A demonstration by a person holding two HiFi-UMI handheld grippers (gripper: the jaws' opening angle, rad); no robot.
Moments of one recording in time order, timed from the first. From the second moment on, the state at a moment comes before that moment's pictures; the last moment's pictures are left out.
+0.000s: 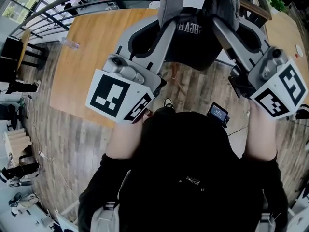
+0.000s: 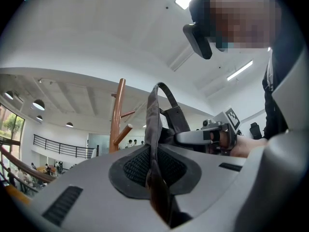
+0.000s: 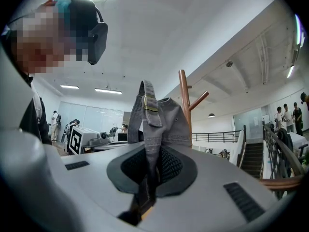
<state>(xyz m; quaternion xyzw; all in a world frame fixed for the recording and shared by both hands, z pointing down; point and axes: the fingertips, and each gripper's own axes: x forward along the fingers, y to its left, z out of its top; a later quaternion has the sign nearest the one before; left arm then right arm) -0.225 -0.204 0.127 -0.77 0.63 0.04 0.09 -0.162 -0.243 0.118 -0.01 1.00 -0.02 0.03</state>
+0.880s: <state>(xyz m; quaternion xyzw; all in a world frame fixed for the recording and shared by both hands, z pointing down) -0.031 -0.306 0.188 -0.89 0.46 0.01 -0.04 0.028 -0.297 0.190 -0.27 0.96 0.00 -0.06</state>
